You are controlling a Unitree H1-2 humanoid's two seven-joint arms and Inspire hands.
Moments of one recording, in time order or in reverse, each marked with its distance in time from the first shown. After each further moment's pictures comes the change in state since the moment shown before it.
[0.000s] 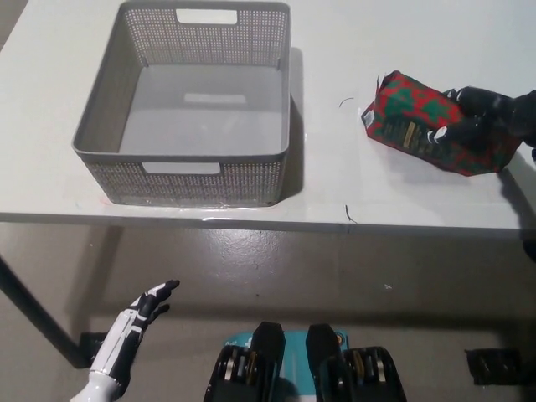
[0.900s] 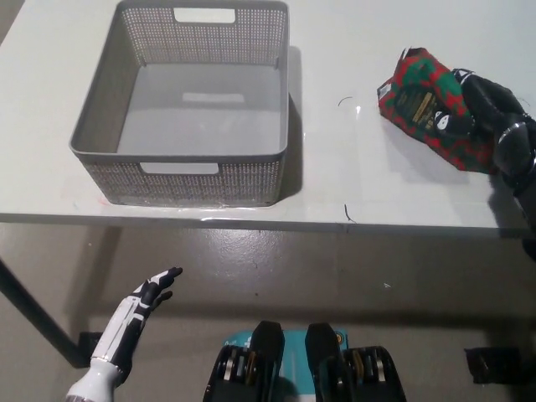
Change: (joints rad) left_arm -0.030 0.004 0.004 0.005 0.000 0.001 -0.012; right_arm 0.076 0.044 -0.056 0.041 -0.001 -0.155 -0.502
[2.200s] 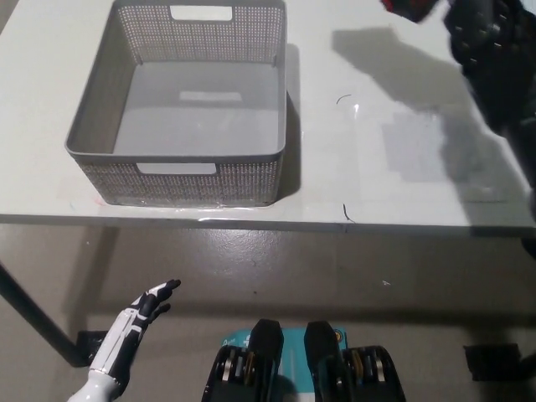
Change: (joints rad) left_arm 0.030 0.000 0.004 0.000 0.000 0.000 -0.010; right_arm -0.317 0.133 -0.081 -0.097 0.031 -0.039 -0.100
